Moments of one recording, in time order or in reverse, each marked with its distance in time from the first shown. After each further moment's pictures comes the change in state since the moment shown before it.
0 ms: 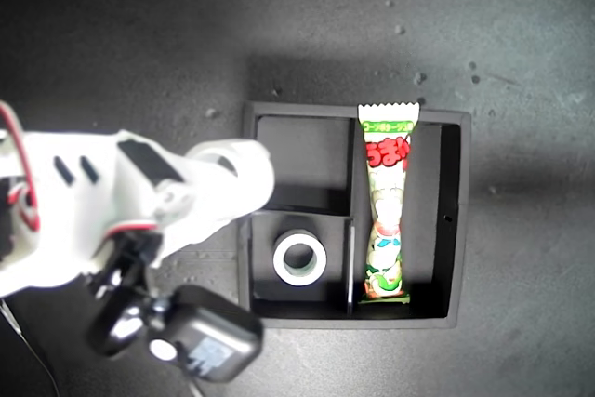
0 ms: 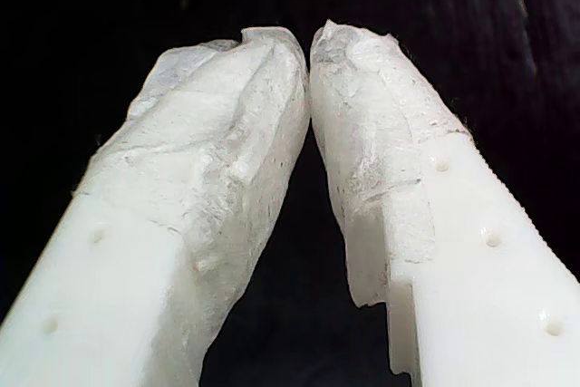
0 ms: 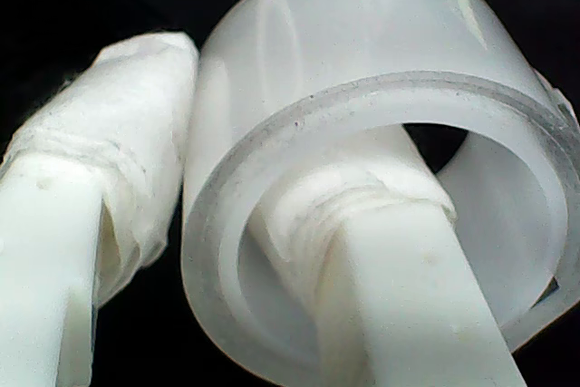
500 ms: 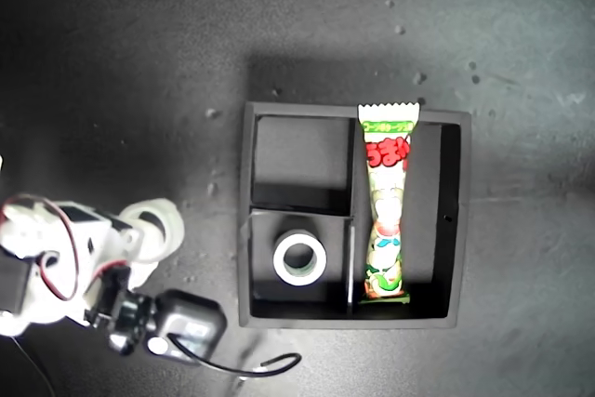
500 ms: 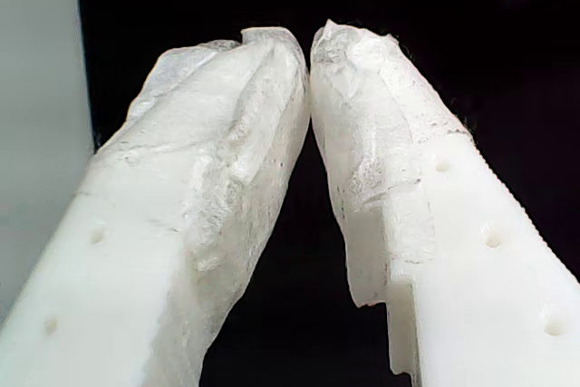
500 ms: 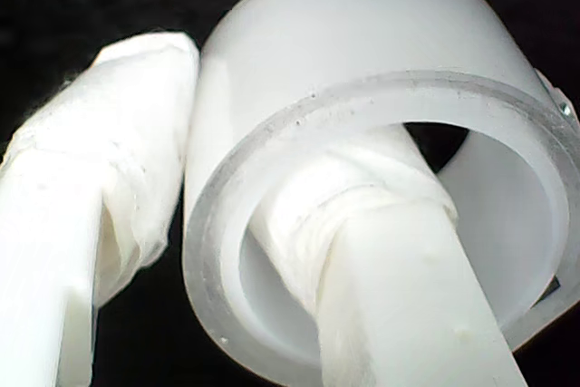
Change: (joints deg) arm 0 12.2 15.9 32.0 -5.6 -29.0; arm 1 10.1 -43.2 -90.1 39.1 -12.0
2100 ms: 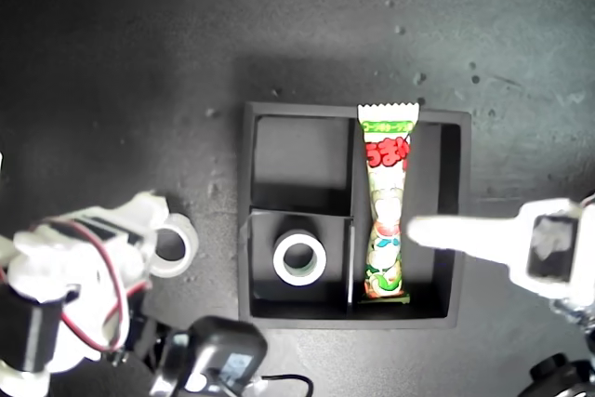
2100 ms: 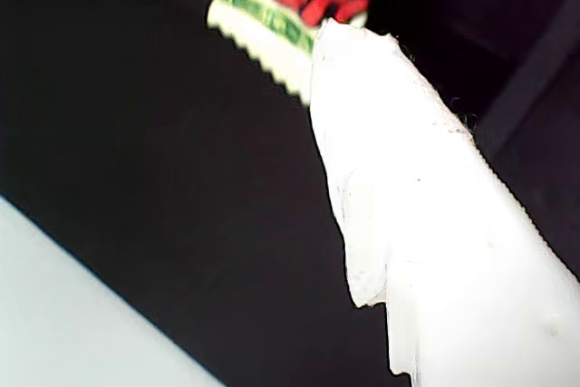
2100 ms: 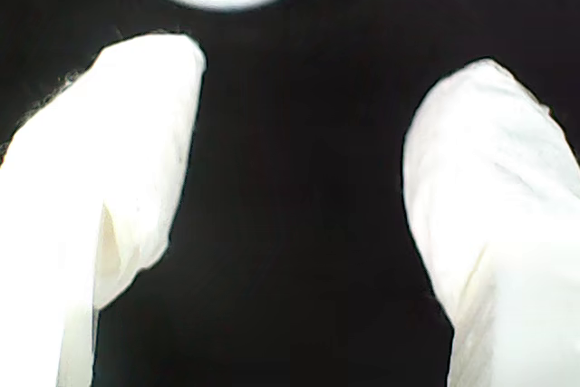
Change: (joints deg) arm 0 4.1 -15.6 -27.8 24.9 -4.3; arm 1 -13.9 -29.9 9.0 -18.8 -29.3
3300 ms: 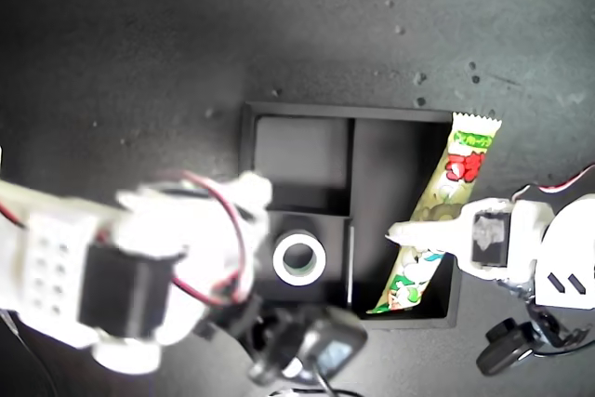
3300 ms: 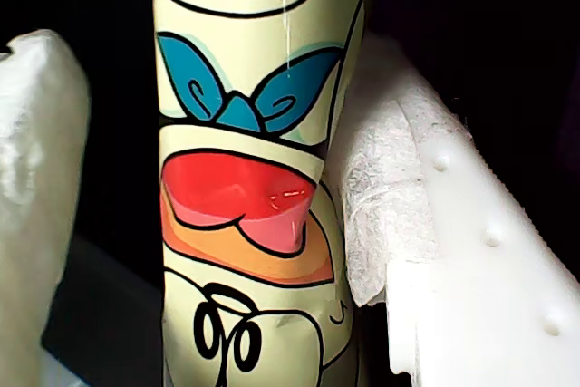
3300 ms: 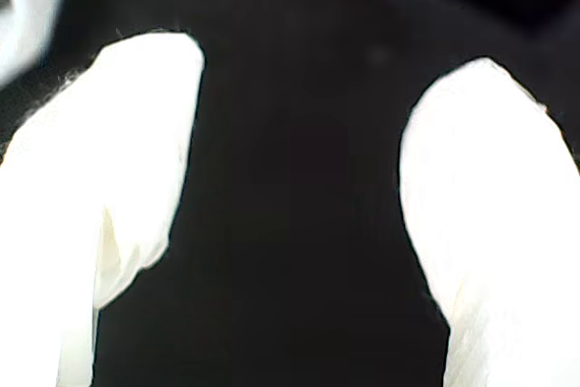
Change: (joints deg) arm 0 -12.9 -21.5 -41.3 18.6 17.5; arm 1 -3.7 0.0 47.8 -51.4 -17.6
